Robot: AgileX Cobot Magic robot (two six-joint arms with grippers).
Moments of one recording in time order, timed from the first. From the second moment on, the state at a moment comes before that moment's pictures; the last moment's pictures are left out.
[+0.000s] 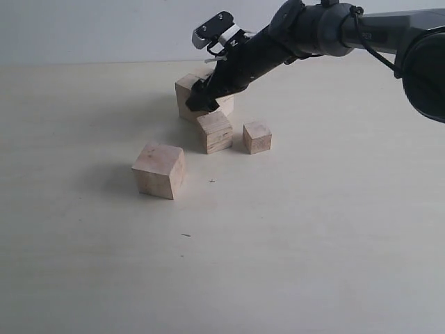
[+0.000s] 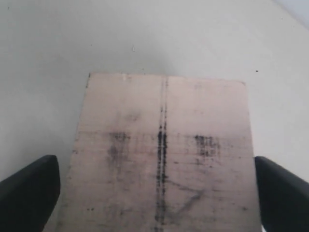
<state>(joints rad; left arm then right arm) 0.00 0.01 0.00 -0.03 0.37 -0.10 0.52 2.46 -1.95 0.74 0.62 -1.05</state>
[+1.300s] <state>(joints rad) 0.00 0.01 0.00 -0.03 0.37 -0.10 0.81 2.39 -2.03 0.85 0.91 -1.39</state>
